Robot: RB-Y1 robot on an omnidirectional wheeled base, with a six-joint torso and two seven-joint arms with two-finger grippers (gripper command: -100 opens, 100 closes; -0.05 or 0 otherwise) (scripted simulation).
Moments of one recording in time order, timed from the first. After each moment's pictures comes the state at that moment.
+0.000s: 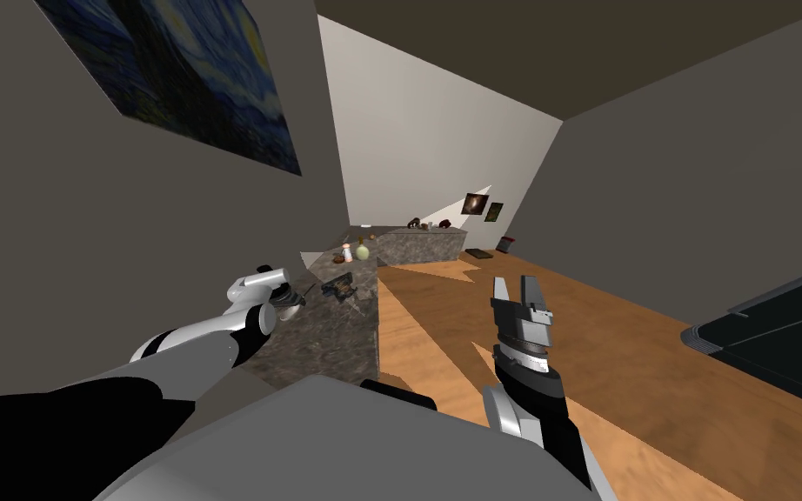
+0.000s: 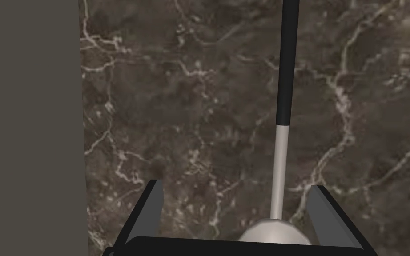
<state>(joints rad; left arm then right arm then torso) -0.53 0.73 0.79 -0.66 0.10 1.22 1.12 0.49 -0.01 0.07 -2.30 0.10 -0.61 0.04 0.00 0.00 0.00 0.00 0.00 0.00</state>
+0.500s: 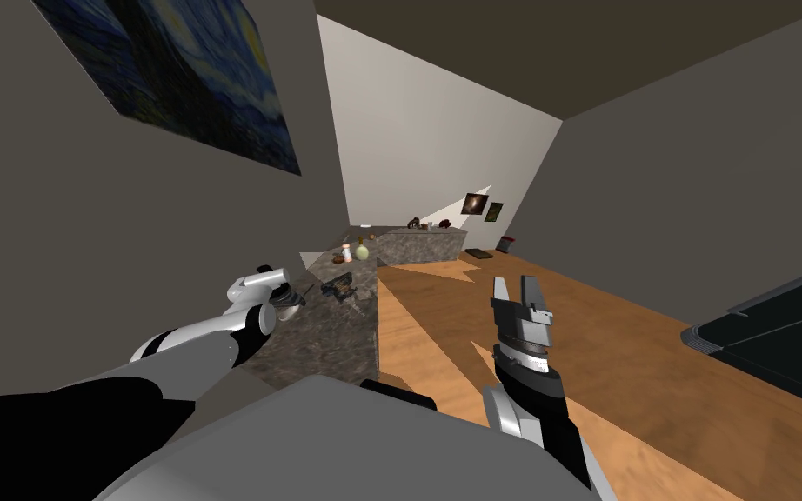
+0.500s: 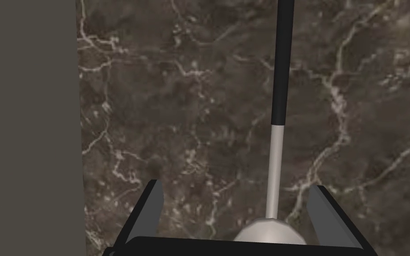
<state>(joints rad) -0.53 0.73 0.79 -0.66 0.10 1.22 1.12 0.49 -0.01 0.07 -2.30 0.10 -0.61 0.04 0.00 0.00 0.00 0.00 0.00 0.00</state>
